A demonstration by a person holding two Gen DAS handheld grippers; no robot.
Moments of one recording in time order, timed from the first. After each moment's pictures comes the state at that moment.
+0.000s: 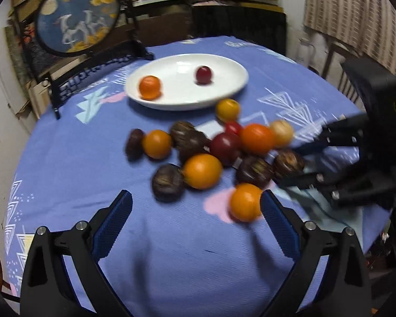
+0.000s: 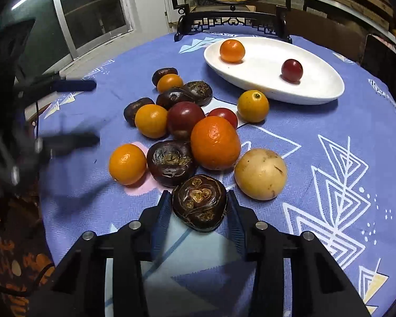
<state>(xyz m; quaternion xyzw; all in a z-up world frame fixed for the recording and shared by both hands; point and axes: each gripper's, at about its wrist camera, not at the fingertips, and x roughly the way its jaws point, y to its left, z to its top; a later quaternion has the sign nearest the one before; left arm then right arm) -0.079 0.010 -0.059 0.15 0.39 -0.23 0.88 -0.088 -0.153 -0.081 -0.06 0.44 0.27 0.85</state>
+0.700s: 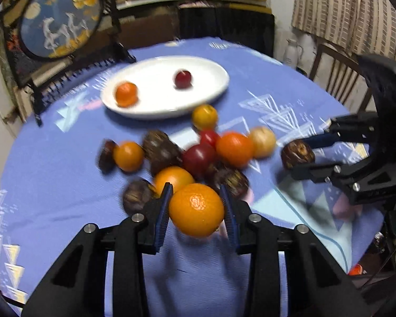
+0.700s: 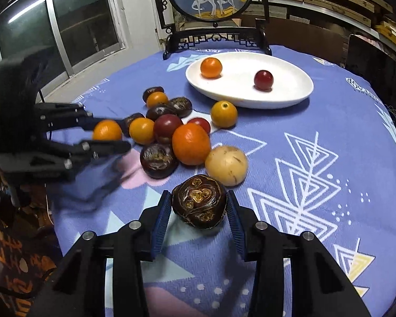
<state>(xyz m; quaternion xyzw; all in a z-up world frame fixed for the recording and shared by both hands) -0.070 -0.007 -0.055 0.15 0.38 -0.24 0.88 -0.099 -0.188 -0.065 -0.03 0.41 0.25 0.87</state>
